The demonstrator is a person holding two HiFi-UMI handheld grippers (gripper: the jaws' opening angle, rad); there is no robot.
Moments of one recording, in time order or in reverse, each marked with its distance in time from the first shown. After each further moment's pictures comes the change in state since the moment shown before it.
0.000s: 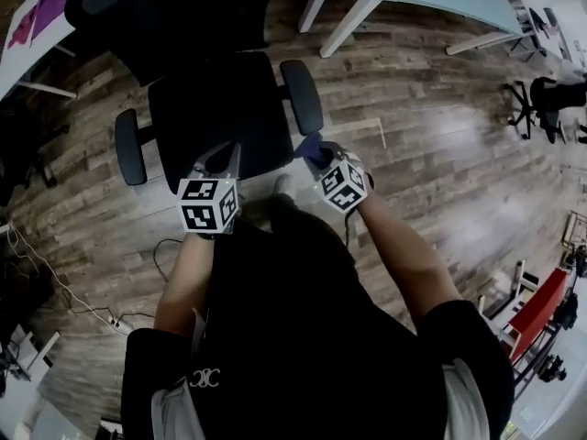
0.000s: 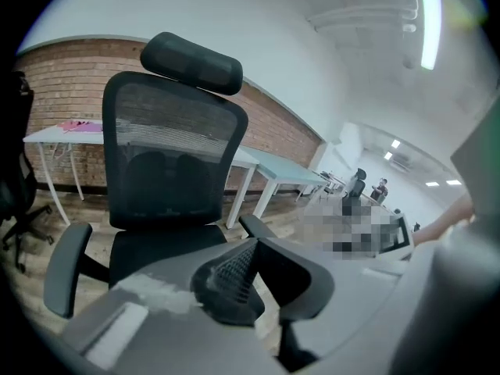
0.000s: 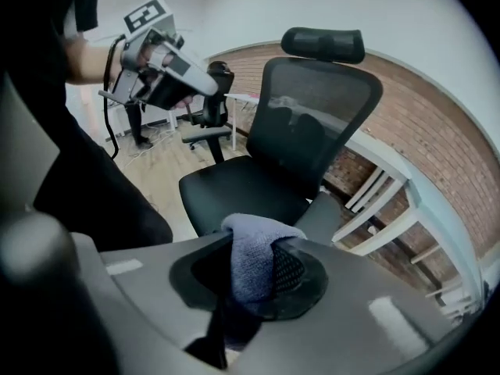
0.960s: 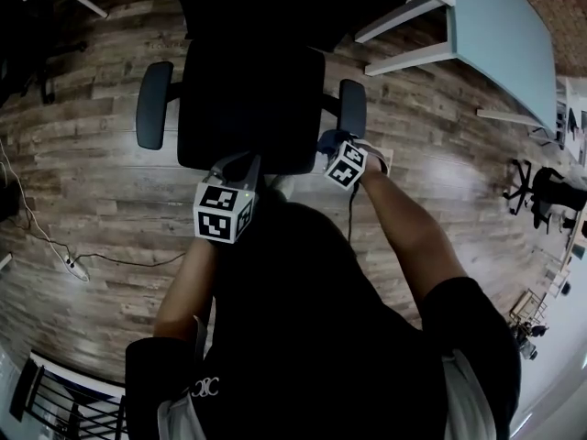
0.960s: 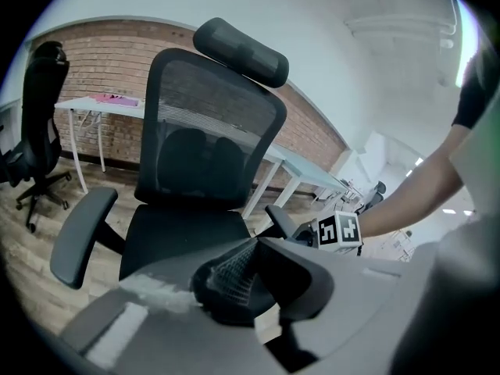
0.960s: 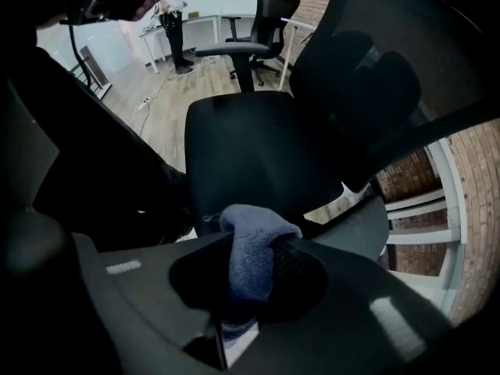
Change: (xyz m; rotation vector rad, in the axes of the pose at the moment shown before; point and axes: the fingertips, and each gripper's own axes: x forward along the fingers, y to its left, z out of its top) left arm -0.008 0.055 -0.030 -0.190 0.029 0.089; right arm 0.130 -0.048 -0.025 -0.408 0.455 0.212
